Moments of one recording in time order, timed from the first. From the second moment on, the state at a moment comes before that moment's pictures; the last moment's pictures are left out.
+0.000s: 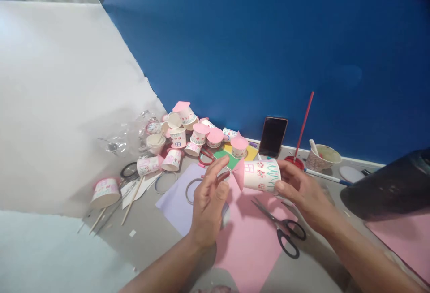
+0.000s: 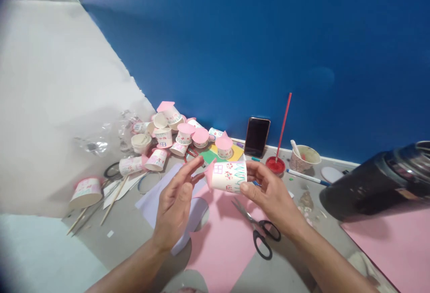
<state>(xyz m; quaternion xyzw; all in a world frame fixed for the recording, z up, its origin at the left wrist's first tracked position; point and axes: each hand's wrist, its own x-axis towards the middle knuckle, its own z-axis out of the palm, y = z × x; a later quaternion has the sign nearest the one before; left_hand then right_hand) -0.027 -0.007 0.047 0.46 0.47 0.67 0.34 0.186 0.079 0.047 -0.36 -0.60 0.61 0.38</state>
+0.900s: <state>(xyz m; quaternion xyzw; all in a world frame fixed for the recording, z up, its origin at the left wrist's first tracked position) -0.019 0.016 0.046 0.43 0.50 0.65 0.38 0.174 0.067 0.038 -0.31 -0.61 0.63 0.37</state>
